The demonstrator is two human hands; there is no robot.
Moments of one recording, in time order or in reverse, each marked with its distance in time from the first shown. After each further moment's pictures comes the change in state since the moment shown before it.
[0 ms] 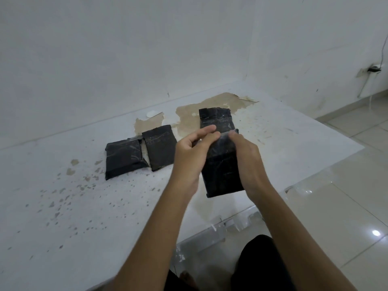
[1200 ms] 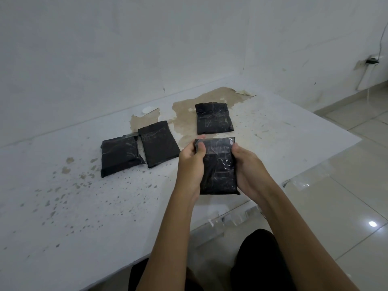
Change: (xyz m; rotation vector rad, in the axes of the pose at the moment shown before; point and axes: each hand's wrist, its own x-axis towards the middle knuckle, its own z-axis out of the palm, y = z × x) left_hand 0.011 -0.046 0.004 0.009 0.074 -0.051; right_hand 0.015 0.043 -0.023 0.374 -0.183 0.264
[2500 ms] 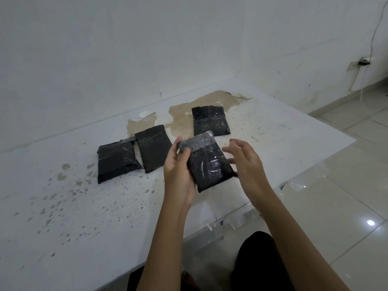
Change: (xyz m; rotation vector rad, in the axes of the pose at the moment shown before) left_hand 0.004 -0.009 -0.013 -0.544 0.009 0.002; right_hand -0.018 -0.006 0.007 -0.469 0.223 -0.247
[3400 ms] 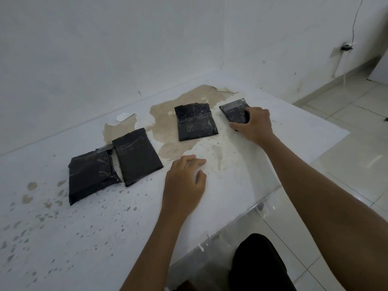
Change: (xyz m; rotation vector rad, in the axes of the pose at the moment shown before) left_hand 0.059 -0.062 -0.032 1.556 -0.281 0.612; right_hand 0.206 0.048 -0.079 -0.843 0.212 -0.194
